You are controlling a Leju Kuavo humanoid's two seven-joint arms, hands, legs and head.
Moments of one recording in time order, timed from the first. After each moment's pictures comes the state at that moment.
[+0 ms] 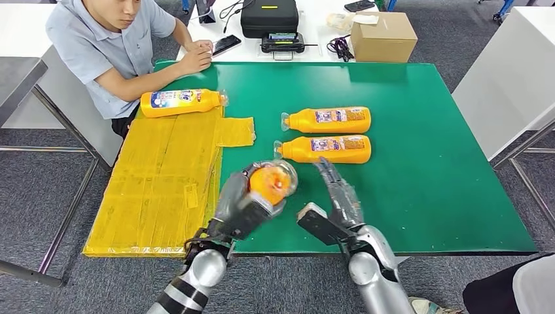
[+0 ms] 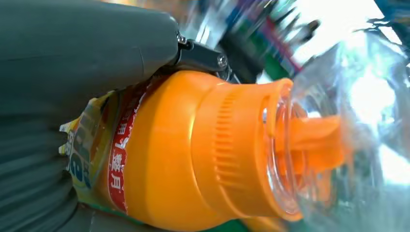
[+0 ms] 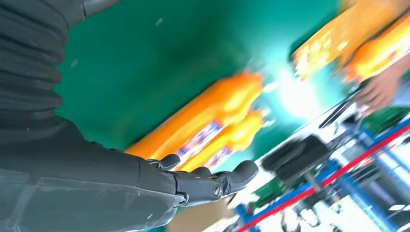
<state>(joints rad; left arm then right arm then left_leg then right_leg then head) -0.23 -0.33 -0.40 -1.21 -0.75 0.38 -0.19 -0.12 0.07 0.21 -1.35 0.75 -0.07 -0.40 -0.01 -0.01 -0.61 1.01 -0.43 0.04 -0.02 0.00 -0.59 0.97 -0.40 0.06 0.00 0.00</state>
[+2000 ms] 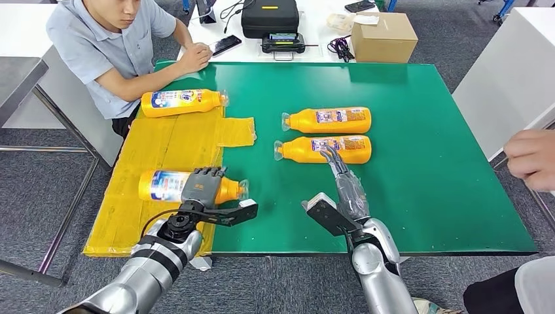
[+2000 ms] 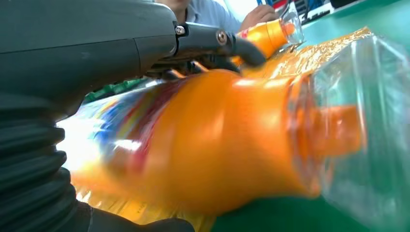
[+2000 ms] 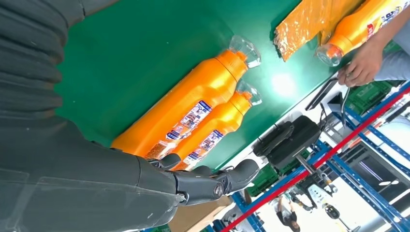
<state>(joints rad) -0.56 -0.21 -0.30 -0.62 -1.57 0.30 0.22 -0.17 0.11 0.13 -1.31 0.72 -0.06 -0.48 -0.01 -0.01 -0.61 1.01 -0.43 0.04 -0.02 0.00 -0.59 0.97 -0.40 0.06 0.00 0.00</state>
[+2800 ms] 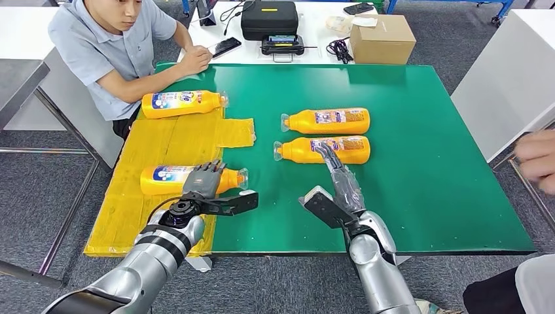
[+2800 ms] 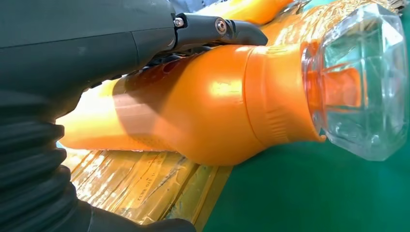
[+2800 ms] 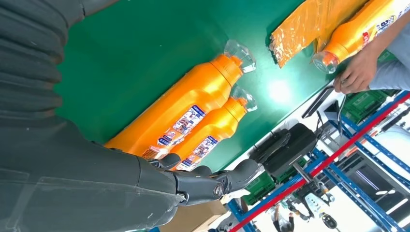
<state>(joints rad) -0.65 -0.27 -0.15 -0.49 -1.54 0.13 0.23 -0.24 0.11 0.13 -1.21 0.71 -0.04 -0.50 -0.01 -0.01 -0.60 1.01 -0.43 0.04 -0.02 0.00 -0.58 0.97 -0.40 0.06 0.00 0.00</state>
